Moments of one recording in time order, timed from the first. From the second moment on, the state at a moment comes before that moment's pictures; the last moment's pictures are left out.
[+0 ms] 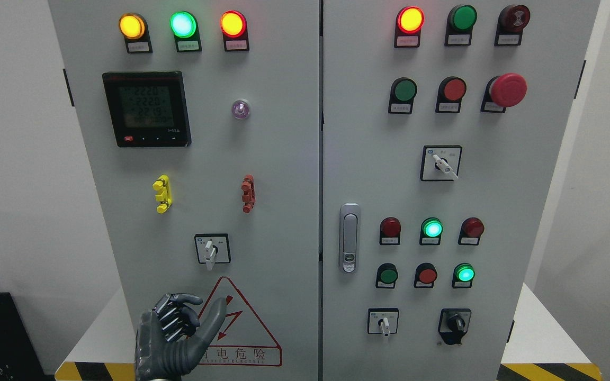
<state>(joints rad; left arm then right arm) -0.21 -0.12 -0.05 -1.96 -0.09 0.37 0.29 0.09 0.12 0.08 -0.13 0.00 0.02 -0.08</state>
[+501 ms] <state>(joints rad) -0.25 -0.13 -0.05 -1.95 -0.11 0.39 0.29 0.09 0.12 0.08 -0.13 0.00 0.02 -0.08</state>
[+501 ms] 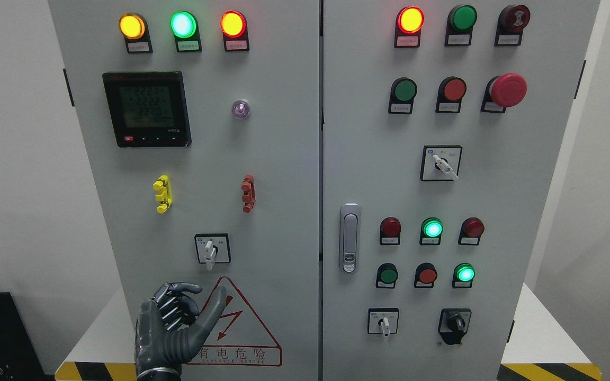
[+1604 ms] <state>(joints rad) -0.33 -0.14 -0.01 -1.94 -0.12 0.45 0.29 0.09 0.12 0.08 -0.13 0.00 0.02 -0.08</state>
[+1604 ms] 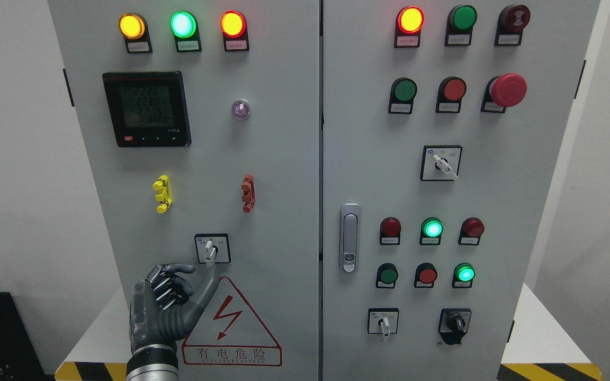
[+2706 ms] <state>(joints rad) -0.37 -0.15 -0.02 -1.92 -0.14 0.50 0.29 0.09 0.12 0.08 -0.13 0.00 0.02 -0.08</state>
